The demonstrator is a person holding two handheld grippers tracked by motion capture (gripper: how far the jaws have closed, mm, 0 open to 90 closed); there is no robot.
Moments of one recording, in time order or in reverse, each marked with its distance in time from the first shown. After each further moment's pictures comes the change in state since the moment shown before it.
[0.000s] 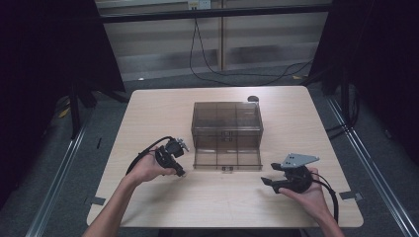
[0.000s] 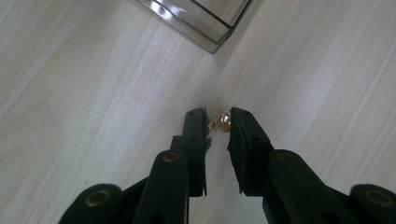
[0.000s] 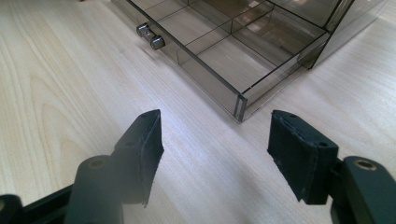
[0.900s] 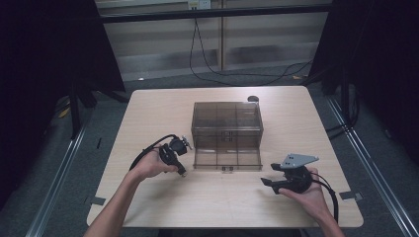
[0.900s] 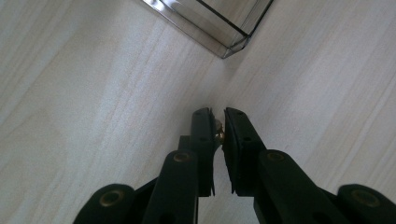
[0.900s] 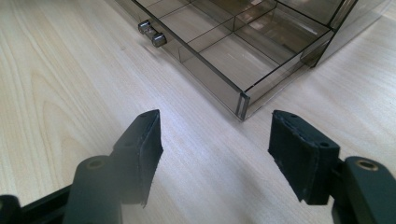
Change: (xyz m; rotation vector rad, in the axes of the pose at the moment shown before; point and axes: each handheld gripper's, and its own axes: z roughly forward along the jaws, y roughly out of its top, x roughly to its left) left arm 0.008 0.011 0.007 0.053 -0.022 -0.011; right arm 0.000 0.000 0.001 0.009 0.003 -0.005
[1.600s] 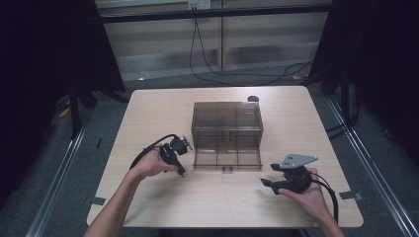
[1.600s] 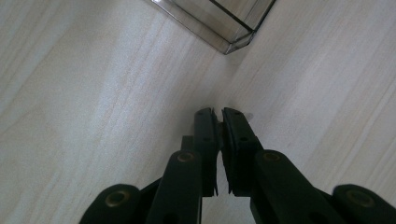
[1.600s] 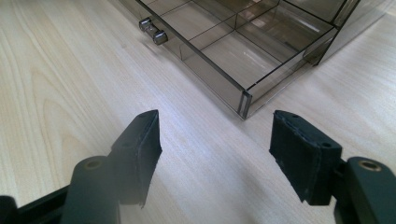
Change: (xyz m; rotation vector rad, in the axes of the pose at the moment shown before) left arm 0.003 0.002 0.002 0.028 -0.008 -0.003; right arm 0.000 0.000 0.001 0.008 0.003 -0.001
